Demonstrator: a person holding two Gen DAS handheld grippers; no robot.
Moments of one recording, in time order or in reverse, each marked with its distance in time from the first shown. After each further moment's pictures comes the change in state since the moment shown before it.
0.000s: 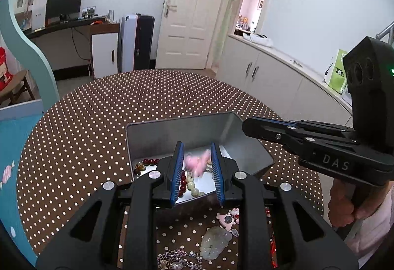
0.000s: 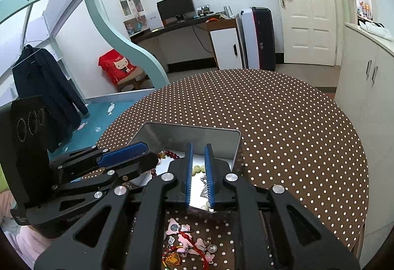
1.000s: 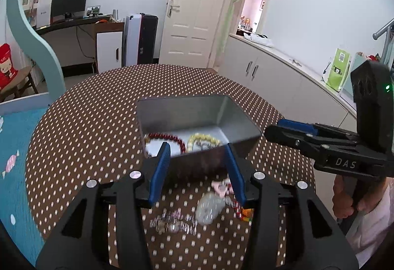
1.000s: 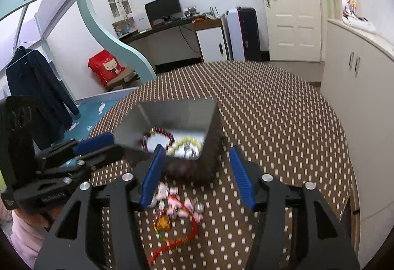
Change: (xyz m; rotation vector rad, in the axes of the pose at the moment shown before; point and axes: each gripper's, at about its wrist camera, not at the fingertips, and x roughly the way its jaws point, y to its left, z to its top) left arm -0.048 -0.002 -0.042 -0.012 -0.005 0.018; right arm -0.035 -0.010 -0.042 0.038 0.002 -0.072
